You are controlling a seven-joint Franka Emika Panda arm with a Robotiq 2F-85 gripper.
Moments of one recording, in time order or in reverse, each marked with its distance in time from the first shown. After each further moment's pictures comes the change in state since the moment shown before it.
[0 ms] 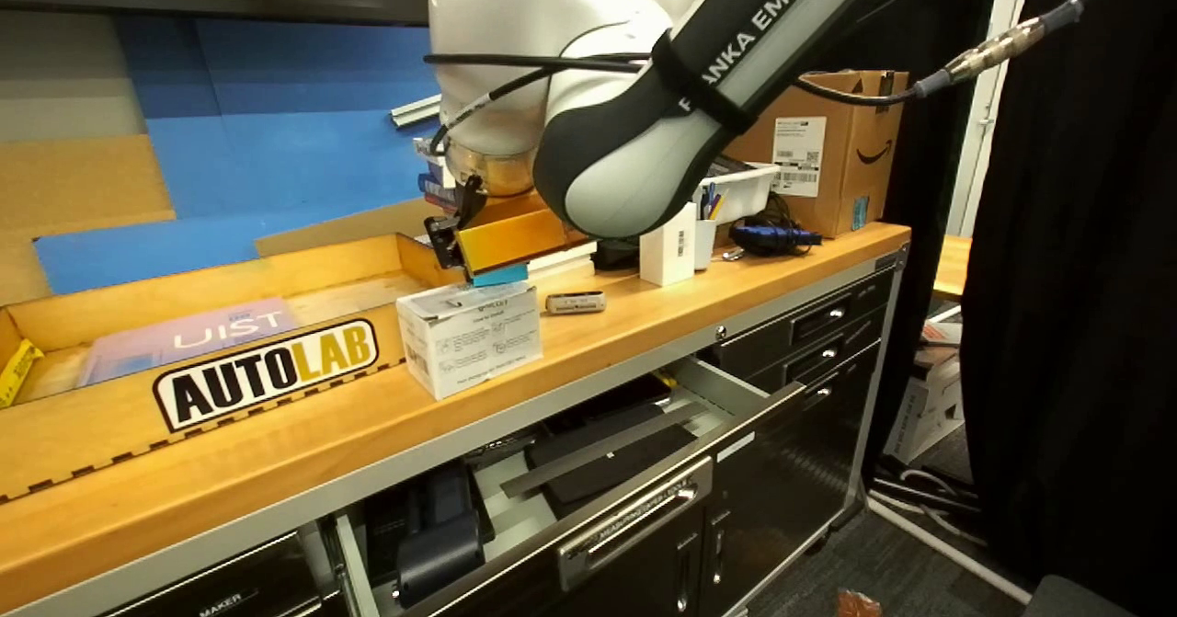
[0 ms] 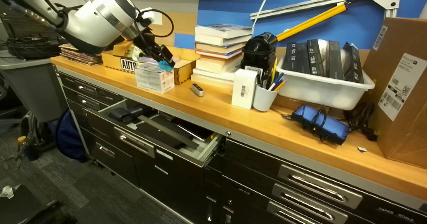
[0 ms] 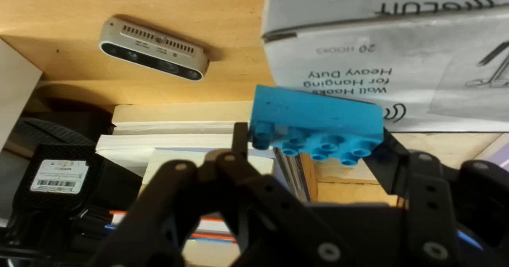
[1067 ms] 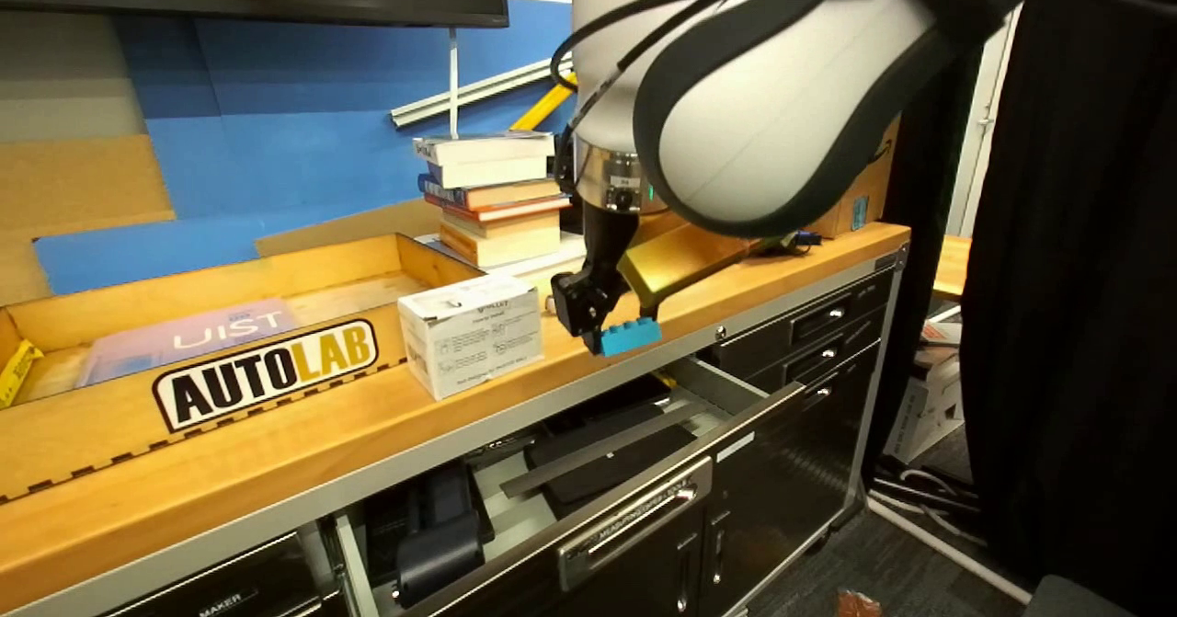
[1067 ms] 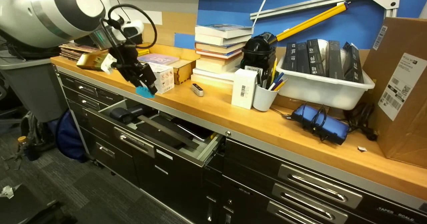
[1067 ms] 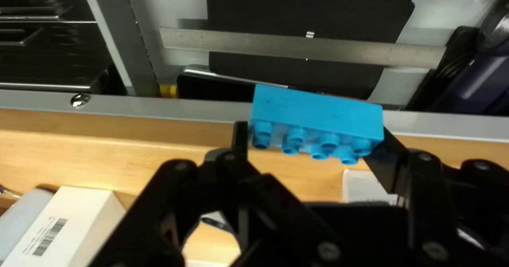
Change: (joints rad) arm 0.042 -0.340 -0.076 -0.411 0.509 -0.125 -0.536
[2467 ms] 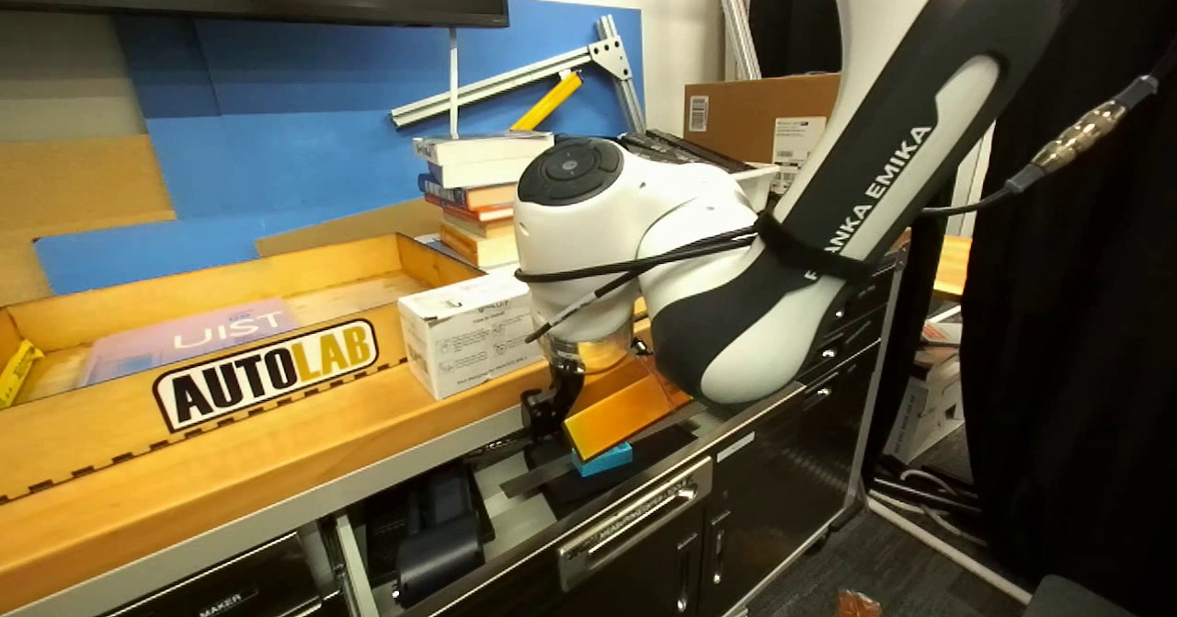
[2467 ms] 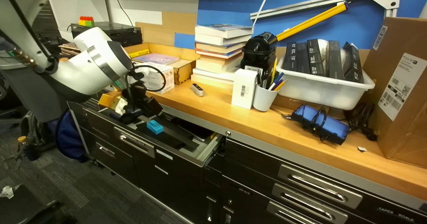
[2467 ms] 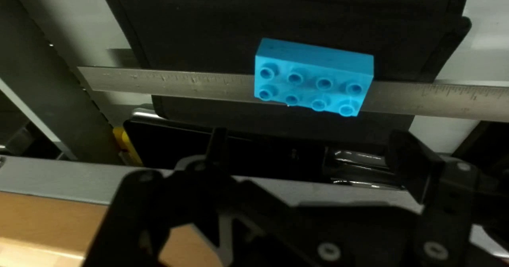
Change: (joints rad) arm -0.010 0.389 0.006 0.125 -0.609 0.136 0.663
